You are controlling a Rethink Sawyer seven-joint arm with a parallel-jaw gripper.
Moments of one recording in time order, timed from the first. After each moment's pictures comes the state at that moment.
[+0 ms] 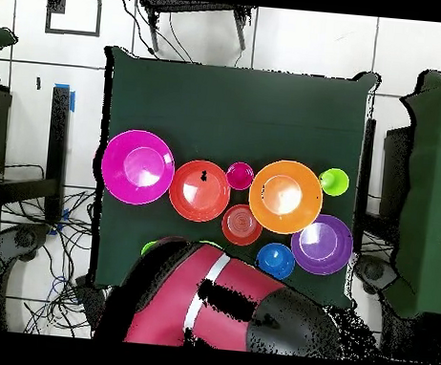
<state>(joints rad) -0.28 -0.23 -0.35 2.27 -0.56 -0.81 2.43</state>
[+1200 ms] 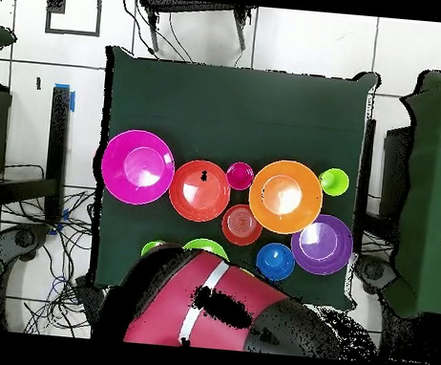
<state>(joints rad) -0.27 -0.27 -0.35 2.27 -0.57 -0.81 2.43</state>
